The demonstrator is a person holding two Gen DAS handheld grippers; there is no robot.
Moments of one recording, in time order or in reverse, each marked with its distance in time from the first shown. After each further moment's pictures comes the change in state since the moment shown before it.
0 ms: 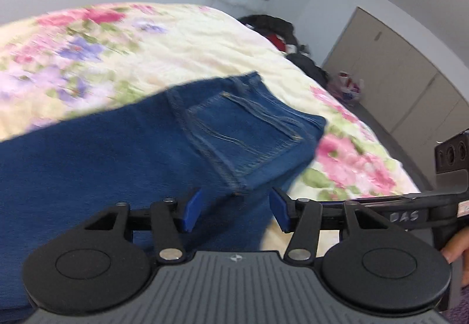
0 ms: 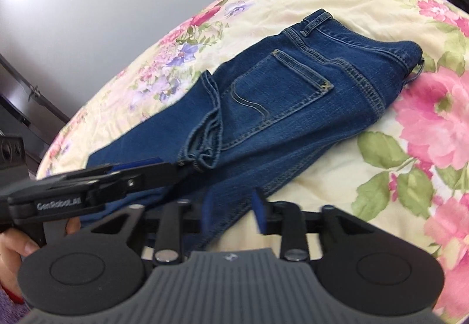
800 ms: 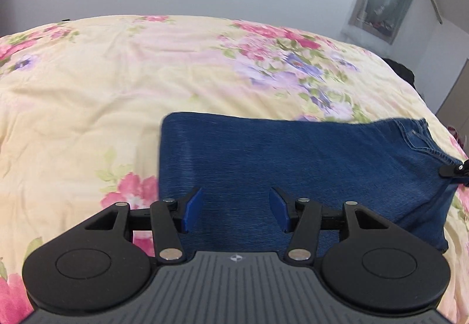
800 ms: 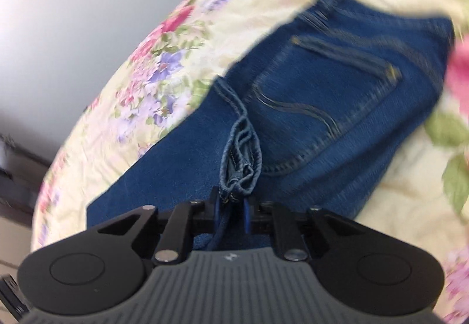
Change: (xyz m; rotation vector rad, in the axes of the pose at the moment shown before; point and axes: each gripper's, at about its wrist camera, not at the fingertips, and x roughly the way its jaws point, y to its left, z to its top) left arm -0.119 0.199 -0.065 -0.250 -0.117 0.401; right arm 0.064 0.101 0.043 0.063 -0.009 -0.169
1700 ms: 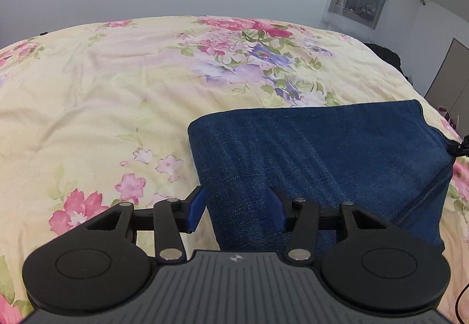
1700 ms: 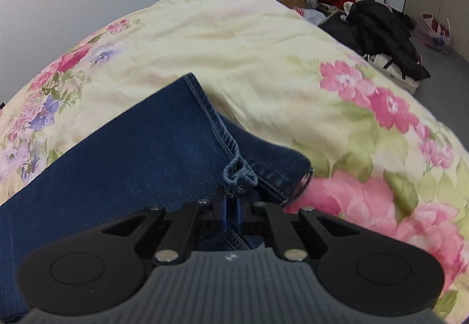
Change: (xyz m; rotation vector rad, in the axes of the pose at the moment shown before) left arm 0.035 -0.060 0.000 0.113 0.025 -0.028; right arm 0.000 -0.169 0.084 -0.057 -0.092 -0.348
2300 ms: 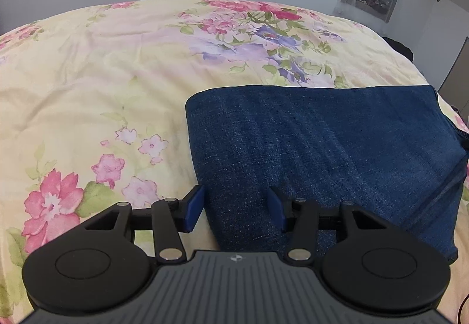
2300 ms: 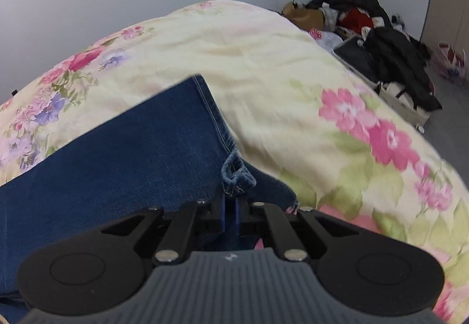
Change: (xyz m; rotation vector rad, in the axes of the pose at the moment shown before) left arm 0.026 -0.016 -0.008 -0.034 0.043 0.035; right arm 0.007 -0.016 0.000 -0.062 -0.090 0.046
